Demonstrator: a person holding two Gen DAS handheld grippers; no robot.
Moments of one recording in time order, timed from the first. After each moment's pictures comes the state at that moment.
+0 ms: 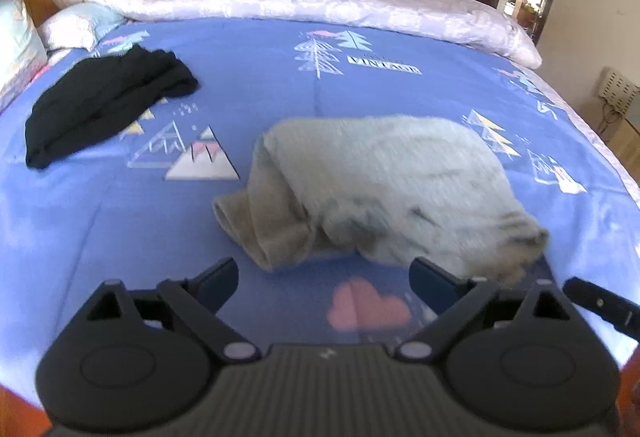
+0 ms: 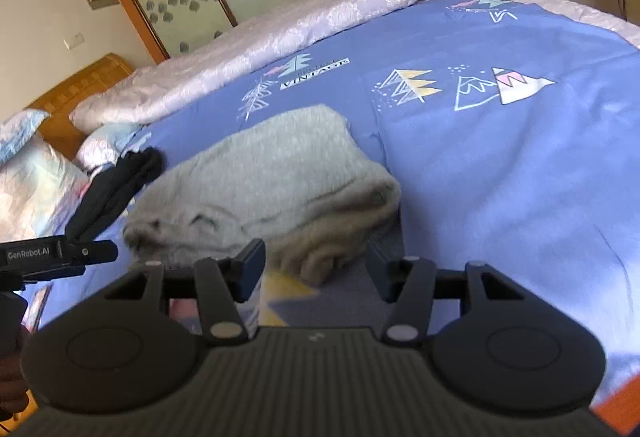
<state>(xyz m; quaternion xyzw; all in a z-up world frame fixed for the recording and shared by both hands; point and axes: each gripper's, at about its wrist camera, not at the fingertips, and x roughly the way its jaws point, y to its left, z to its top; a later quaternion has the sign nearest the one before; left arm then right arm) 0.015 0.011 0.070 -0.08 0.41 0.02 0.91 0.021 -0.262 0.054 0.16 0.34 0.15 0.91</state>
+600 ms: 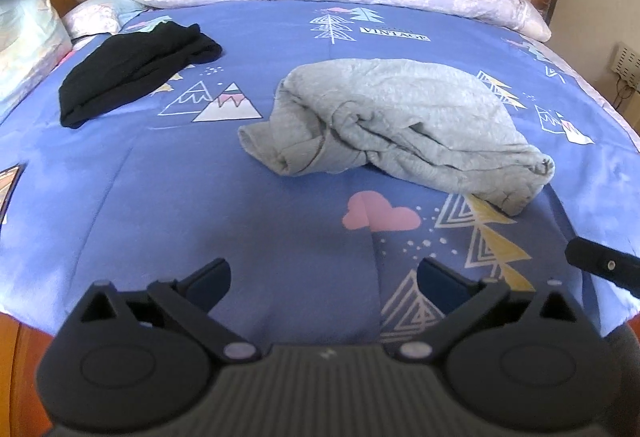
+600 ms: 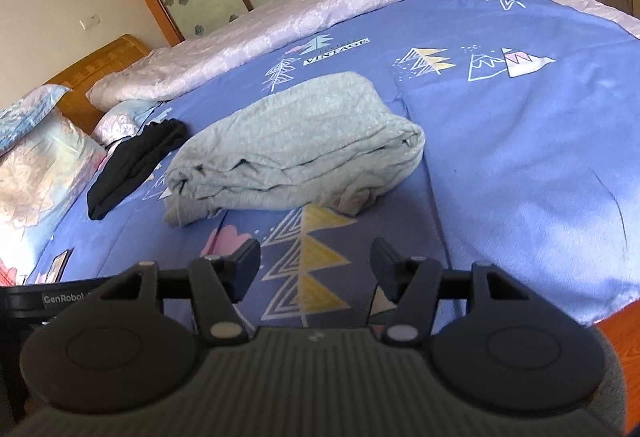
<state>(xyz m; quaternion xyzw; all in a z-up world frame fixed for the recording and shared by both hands) -0.046 -0.002 0.051 -0.05 0.42 0.05 0.90 -0.026 -0.216 0.049 0.16 0.35 0.16 0.91</state>
